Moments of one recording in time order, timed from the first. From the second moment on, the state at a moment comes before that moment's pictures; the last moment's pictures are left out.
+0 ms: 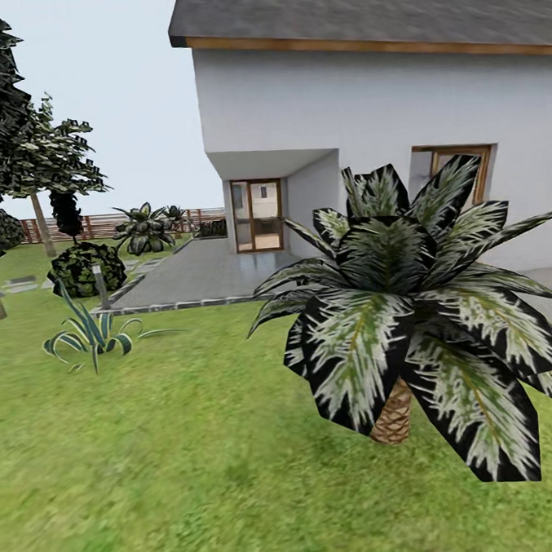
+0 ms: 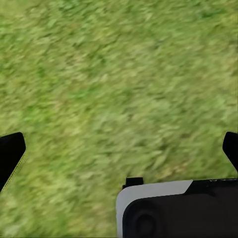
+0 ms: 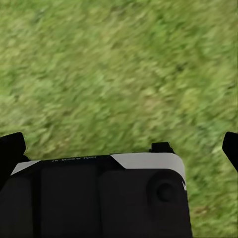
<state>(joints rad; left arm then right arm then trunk) -0.04 0.05 -0.05 -0.08 -0.01 -0.46 0.01 -0.06 0.08 -0.12 -0.46 0.00 0.19 0.01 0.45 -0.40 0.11</state>
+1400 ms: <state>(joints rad) -0.04 0.05 -0.05 -0.08 0.00 -0.46 0.01 -0.06 0.08 -0.11 -0.46 0.00 0.19 0.01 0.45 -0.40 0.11</state>
